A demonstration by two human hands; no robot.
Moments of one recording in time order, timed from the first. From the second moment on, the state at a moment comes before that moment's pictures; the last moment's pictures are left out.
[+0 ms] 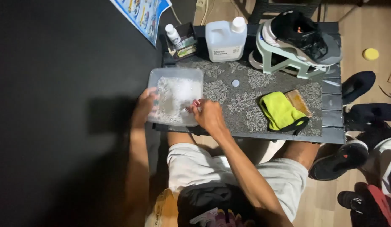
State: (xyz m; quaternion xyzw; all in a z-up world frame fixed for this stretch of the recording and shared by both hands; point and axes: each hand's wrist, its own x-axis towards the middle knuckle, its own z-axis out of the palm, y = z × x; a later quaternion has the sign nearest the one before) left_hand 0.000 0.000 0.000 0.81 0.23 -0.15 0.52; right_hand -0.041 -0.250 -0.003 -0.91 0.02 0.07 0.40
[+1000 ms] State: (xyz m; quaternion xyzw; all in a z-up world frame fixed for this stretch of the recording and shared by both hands) left_hand -0.038 -0.026 -0.009 0.87 0.19 0.01 0.46; right_hand 0.070 -0.269 0.039 -0.97 -0.04 0.05 0.25
